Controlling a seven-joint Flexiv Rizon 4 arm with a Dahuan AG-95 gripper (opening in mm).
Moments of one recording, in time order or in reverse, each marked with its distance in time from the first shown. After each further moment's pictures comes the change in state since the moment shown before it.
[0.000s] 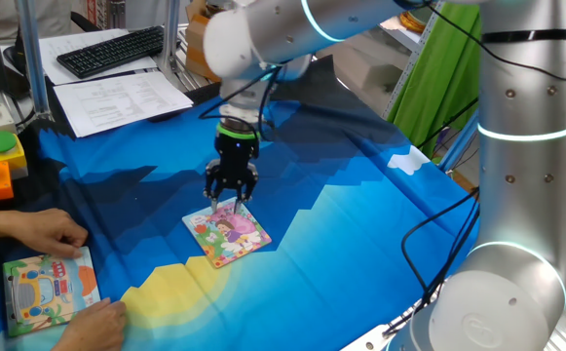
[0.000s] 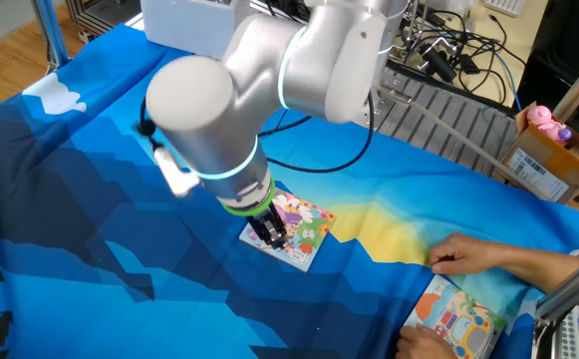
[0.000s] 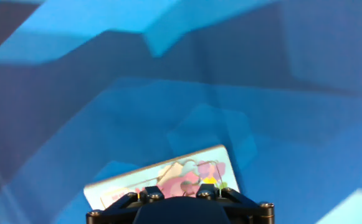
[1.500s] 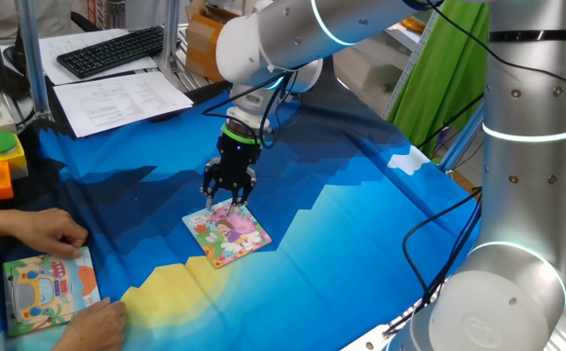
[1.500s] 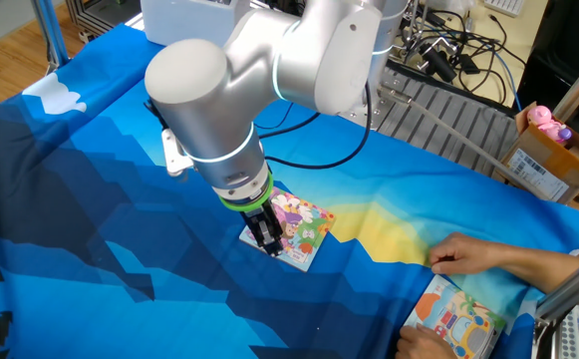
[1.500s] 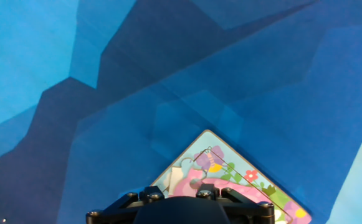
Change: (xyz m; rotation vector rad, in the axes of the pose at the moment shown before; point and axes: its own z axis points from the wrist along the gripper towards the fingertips) arm -0.007 0.011 0.003 -0.079 -0.013 0.152
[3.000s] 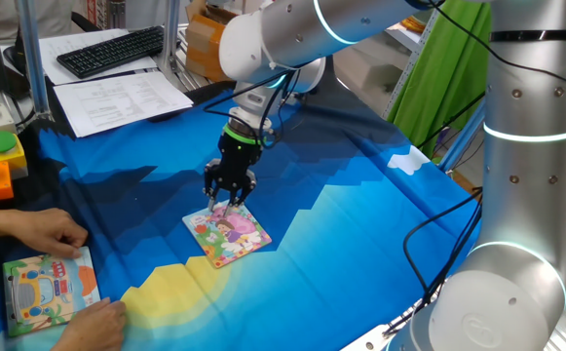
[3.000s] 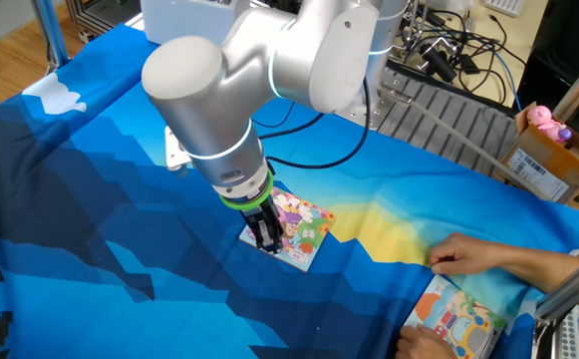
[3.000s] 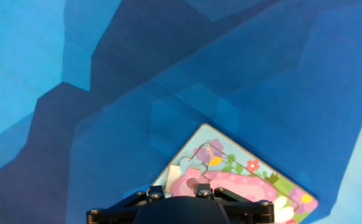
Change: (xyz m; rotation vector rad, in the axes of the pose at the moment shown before) arm 0.005 0.004 0.000 -0.026 0.017 0.116
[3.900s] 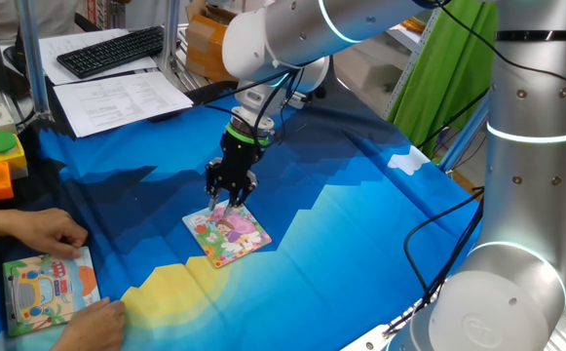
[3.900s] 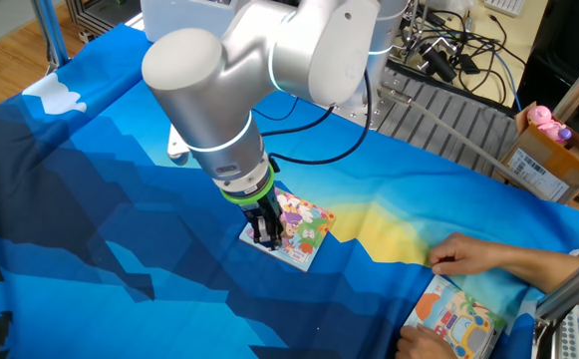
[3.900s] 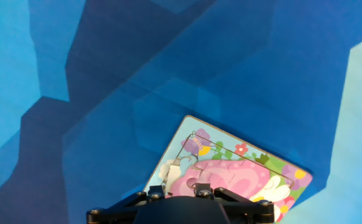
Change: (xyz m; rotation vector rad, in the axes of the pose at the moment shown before) arm 0.004 -0.005 -0.005 -0.005 0.005 0.131
